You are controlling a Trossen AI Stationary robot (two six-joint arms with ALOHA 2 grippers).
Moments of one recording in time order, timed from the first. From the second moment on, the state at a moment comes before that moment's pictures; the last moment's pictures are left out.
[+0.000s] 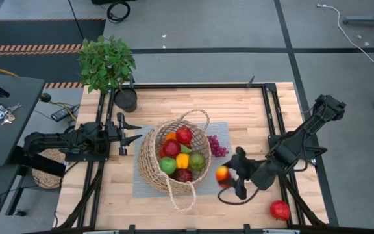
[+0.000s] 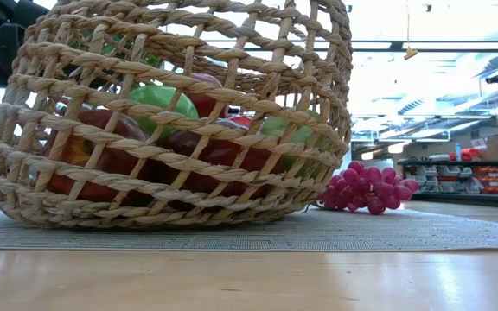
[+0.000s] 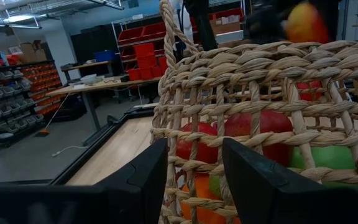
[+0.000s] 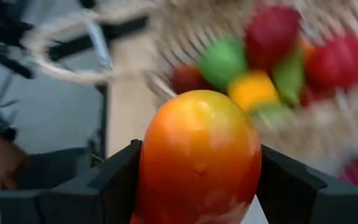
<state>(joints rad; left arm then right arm) 0.04 0.05 0.01 0.10 -0.12 0.17 0.71 1.32 1.09 -0.51 0.56 0.81</state>
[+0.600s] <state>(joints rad) 0.04 0.05 0.01 0.10 -0.12 0.17 0.49 1.31 1.09 -0.07 0.22 0.22</state>
